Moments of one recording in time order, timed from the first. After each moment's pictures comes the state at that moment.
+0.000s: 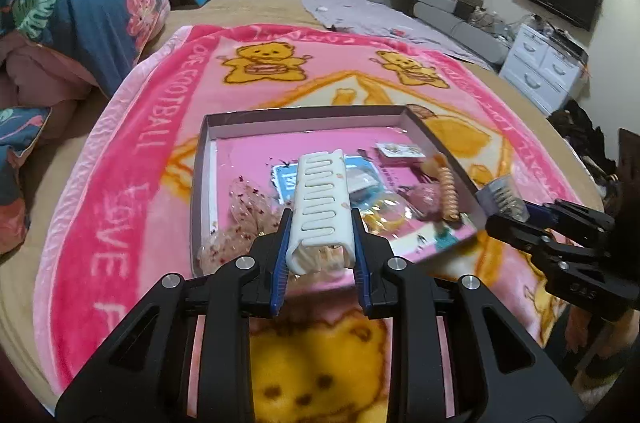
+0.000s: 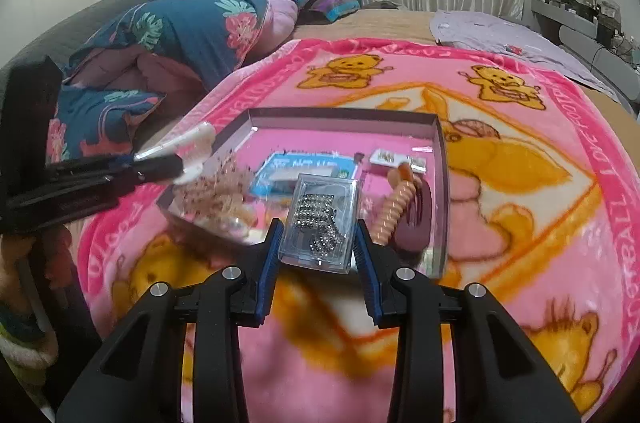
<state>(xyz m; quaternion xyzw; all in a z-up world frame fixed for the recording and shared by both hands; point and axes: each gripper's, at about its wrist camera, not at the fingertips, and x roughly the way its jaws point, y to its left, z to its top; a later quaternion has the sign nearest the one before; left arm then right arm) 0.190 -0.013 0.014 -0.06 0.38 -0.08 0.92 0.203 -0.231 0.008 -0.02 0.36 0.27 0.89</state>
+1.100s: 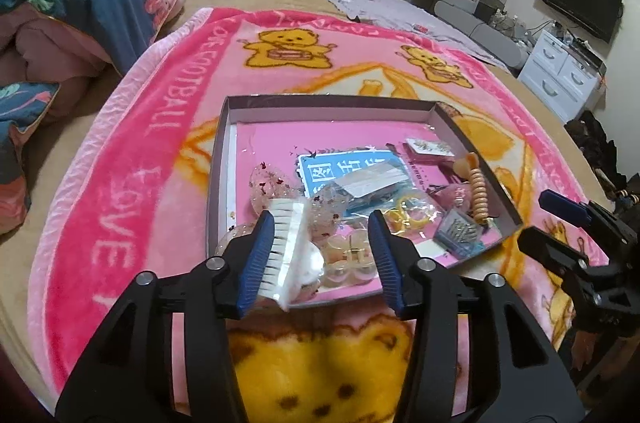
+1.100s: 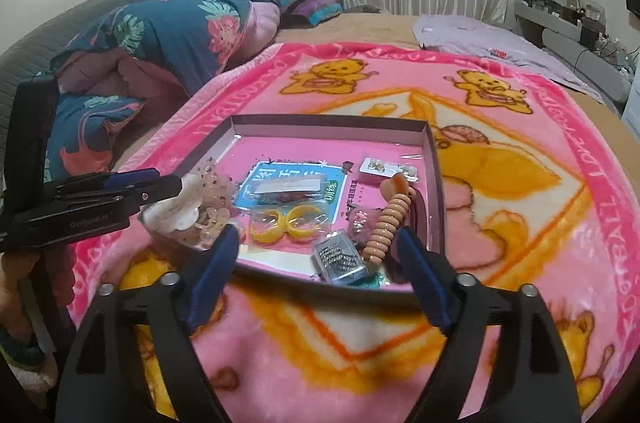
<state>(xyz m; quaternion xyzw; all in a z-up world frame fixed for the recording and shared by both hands) 0.195 0.003 0.002 -0.07 0.39 -0.05 0.92 0.193 -0.225 0.011 -0.03 0.35 0.24 0.91</state>
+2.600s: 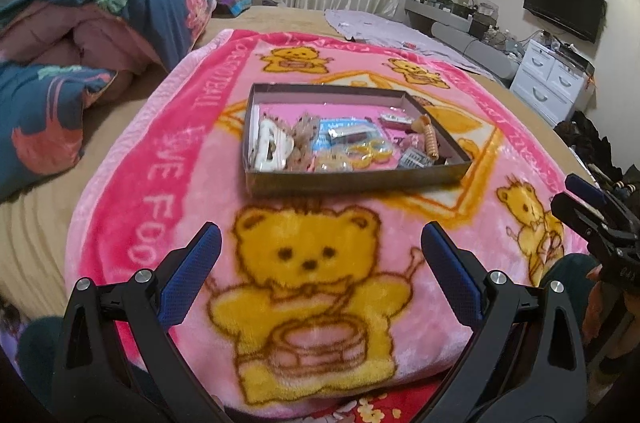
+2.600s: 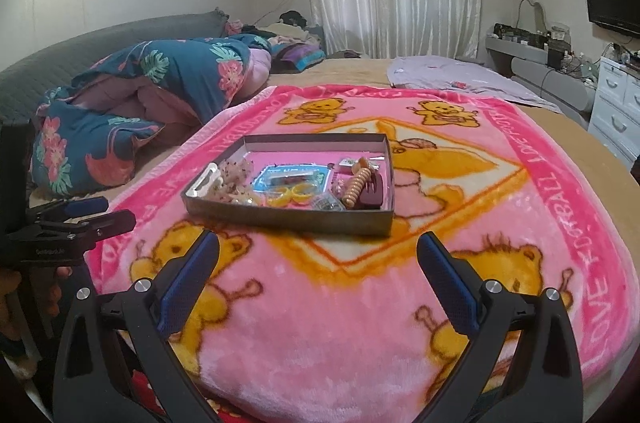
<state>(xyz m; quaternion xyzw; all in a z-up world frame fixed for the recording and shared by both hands) 0.050 -0.009 0.010 -0.07 0.34 -0.03 0.94 0.059 -0.274 0.018 -0.01 0.27 0.21 0.94</state>
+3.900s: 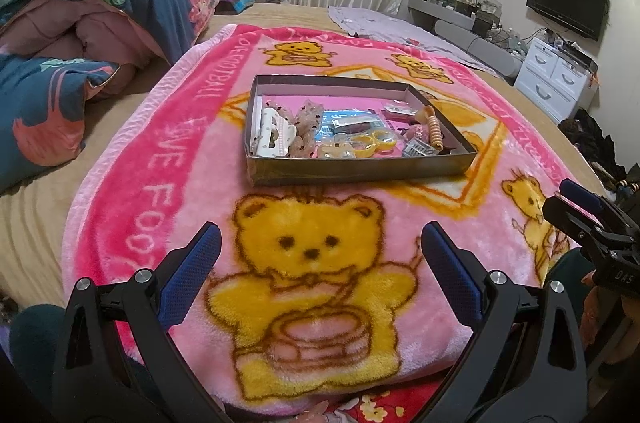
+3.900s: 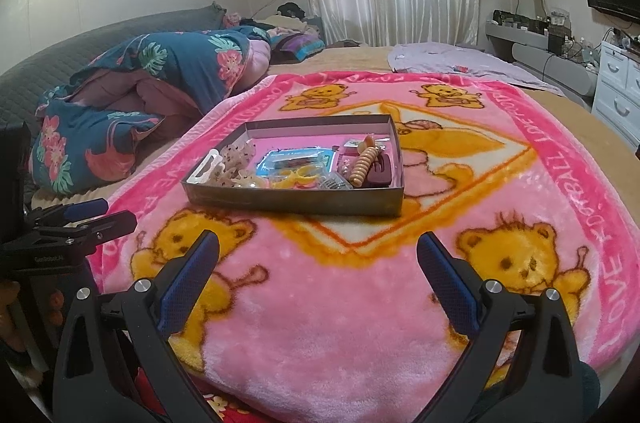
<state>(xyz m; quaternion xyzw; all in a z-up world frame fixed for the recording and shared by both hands) 0.047 -0.011 0.000 -0.06 0.34 -0.02 0.94 0.066 -0.271 0.007 0.00 0.29 0.21 0.94</state>
